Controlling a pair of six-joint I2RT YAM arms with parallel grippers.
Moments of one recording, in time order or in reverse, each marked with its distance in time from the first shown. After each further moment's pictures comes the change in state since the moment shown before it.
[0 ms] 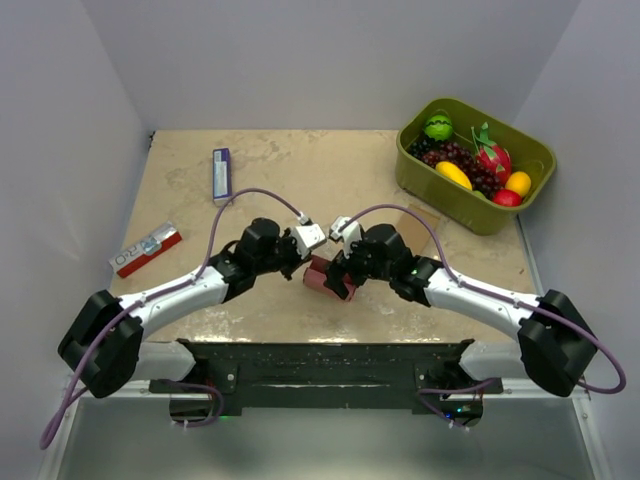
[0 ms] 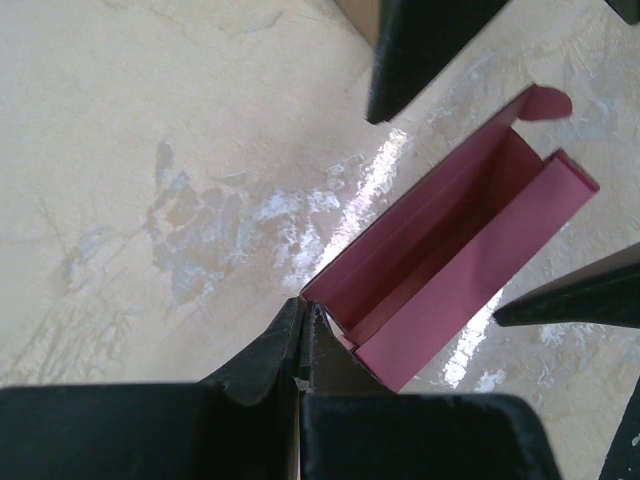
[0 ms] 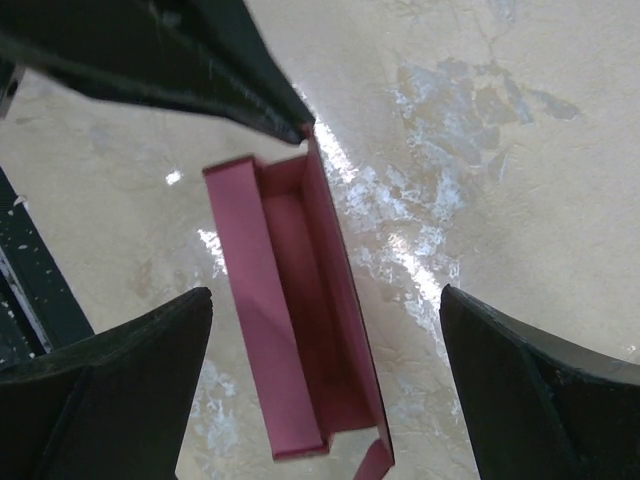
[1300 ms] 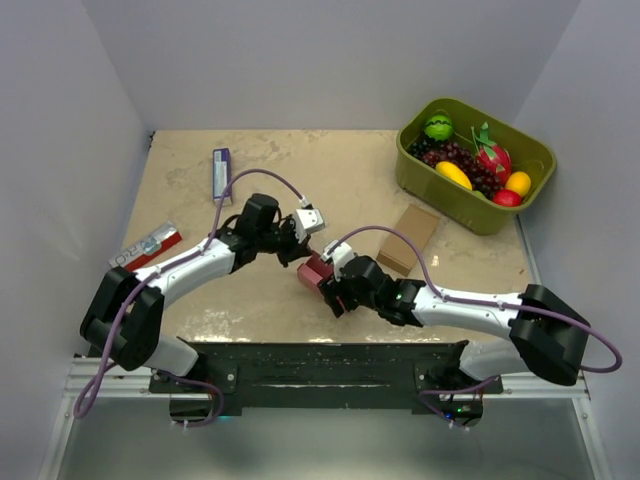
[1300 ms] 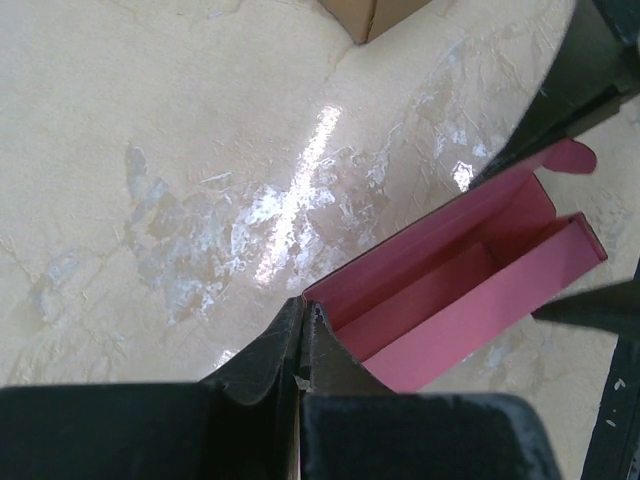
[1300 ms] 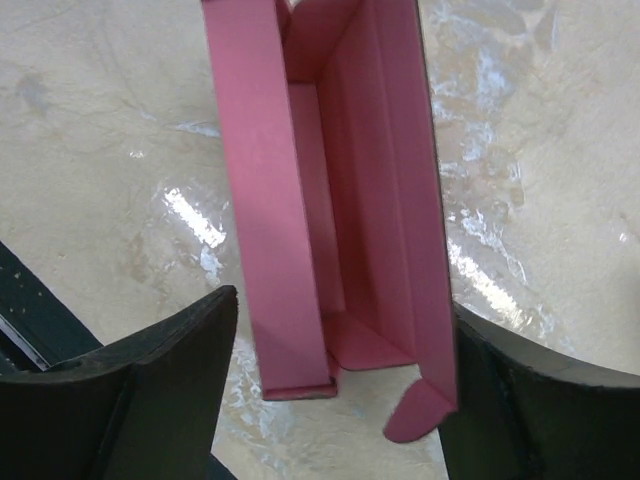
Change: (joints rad) left arm 0.153 0.163 0.188 -0.186 0.282 0.096; right arm 0.228 0.039 -0.078 -0.001 0.351 0.231
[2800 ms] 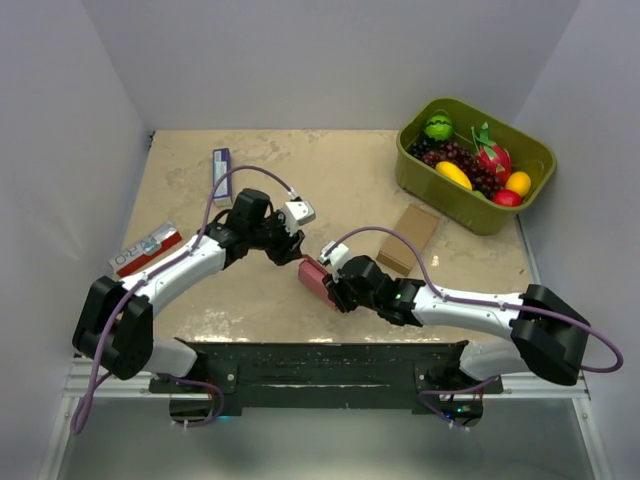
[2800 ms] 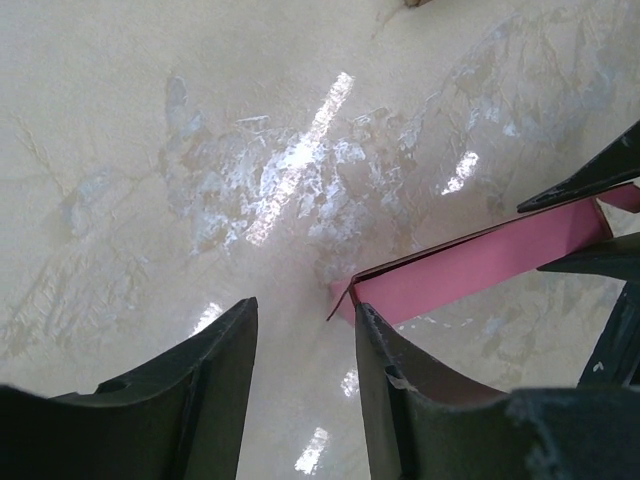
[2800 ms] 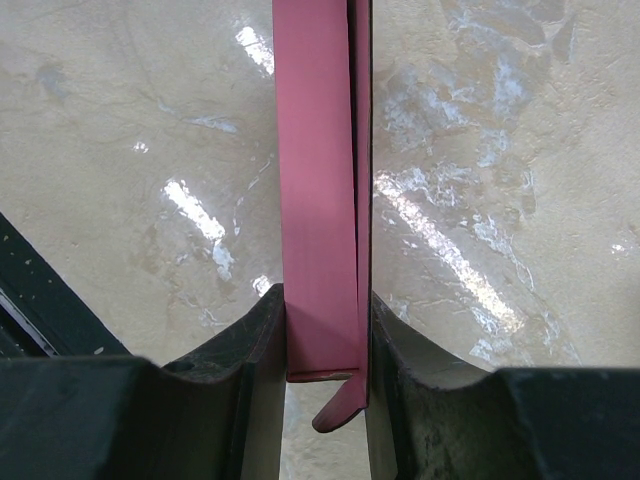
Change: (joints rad) left arm 0.035 -0.058 0.047 -0.165 -0.084 -0.059; right arm 0.012 -0.001 0.013 -0.021 -0.019 -0.021
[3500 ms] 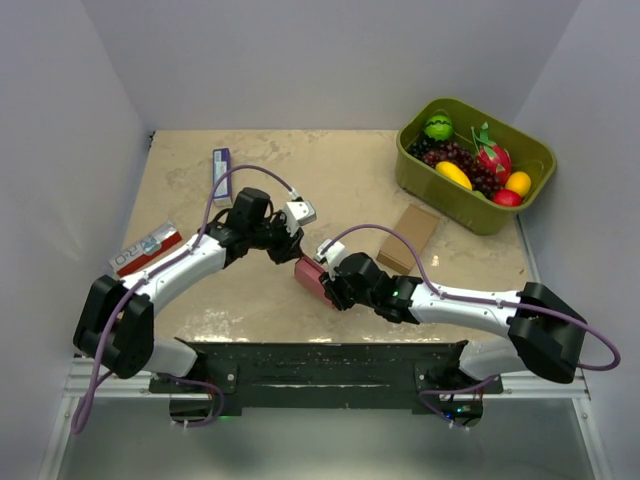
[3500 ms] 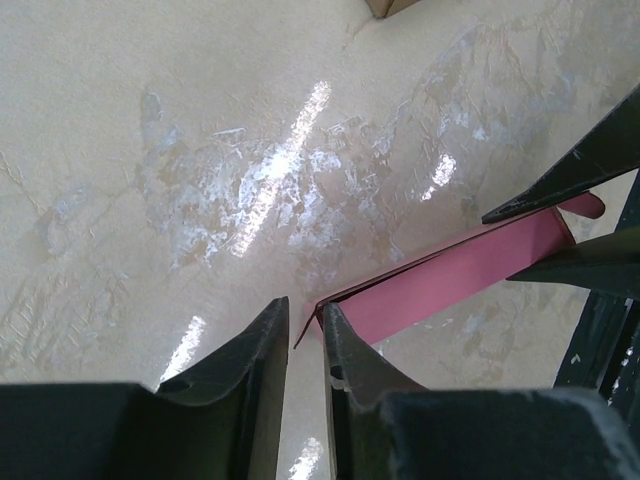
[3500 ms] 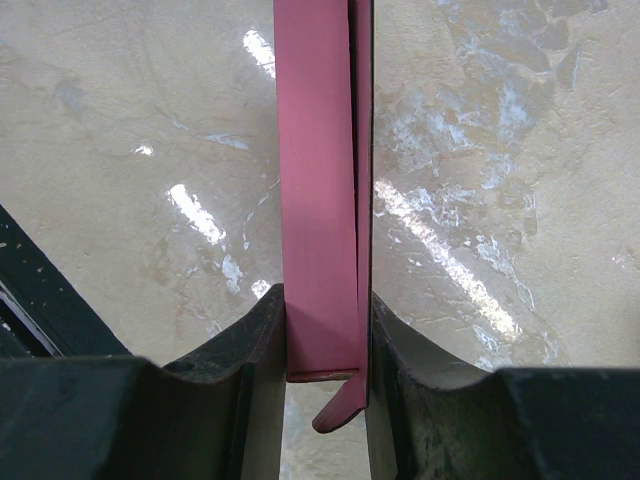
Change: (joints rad) left arm 0.015 0.006 0.008 -0.005 0.071 0.007; right arm 0.000 0.021 0.033 -0.002 -0.014 -0.018
